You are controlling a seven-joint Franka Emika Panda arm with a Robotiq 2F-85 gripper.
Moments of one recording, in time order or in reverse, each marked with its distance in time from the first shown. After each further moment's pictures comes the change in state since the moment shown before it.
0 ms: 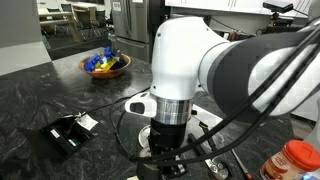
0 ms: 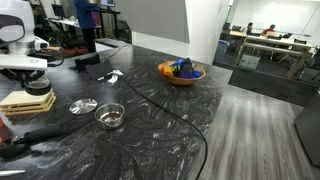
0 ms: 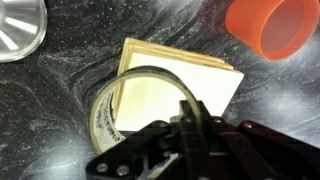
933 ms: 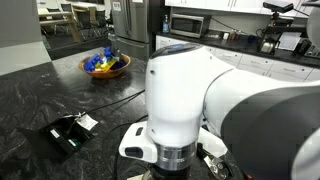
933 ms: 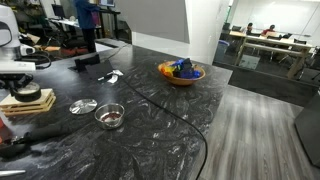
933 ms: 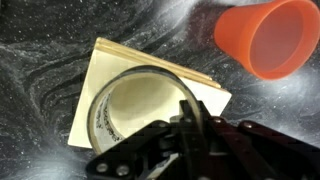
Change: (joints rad) arm 0.035 0.073 0.078 0.029 -0.159 -0.016 0.074
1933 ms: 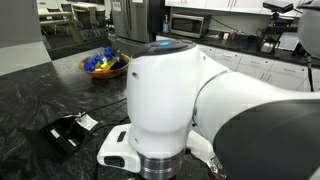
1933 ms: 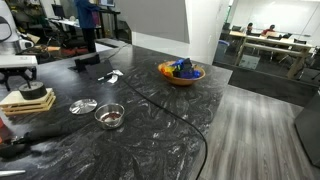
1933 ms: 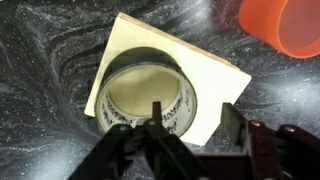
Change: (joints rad) arm 0.022 0.073 0.013 0.117 -0.124 -0.010 0.035
